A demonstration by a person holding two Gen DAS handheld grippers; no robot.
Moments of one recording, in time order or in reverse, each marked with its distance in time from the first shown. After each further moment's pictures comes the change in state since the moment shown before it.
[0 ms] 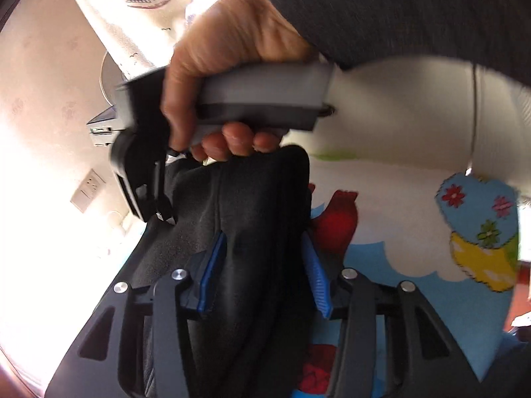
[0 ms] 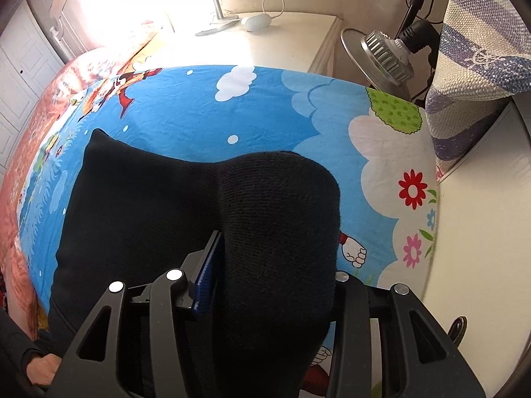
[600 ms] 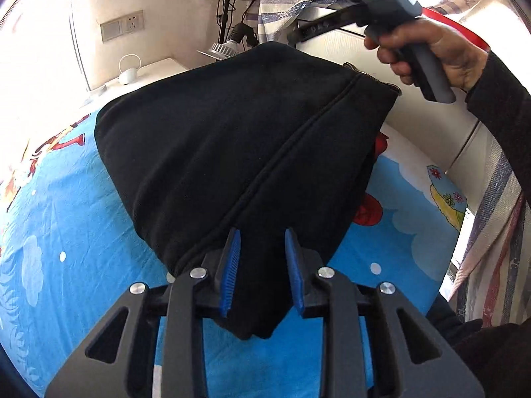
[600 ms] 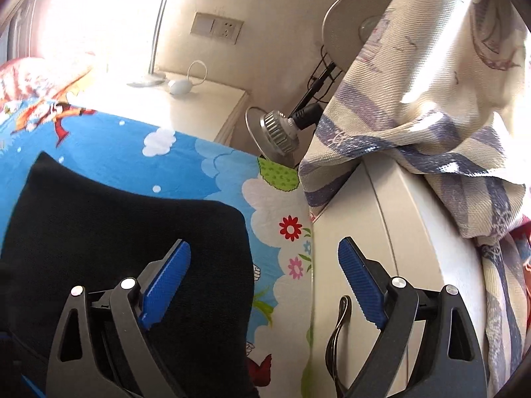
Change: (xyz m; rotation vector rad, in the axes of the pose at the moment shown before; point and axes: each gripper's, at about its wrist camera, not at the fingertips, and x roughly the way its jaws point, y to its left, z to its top) left arm -0.066 0.119 -0.159 -0.544 0.226 -0.203; right arm -0.081 0.037 -0.033 0.005 -0.338 -0.491
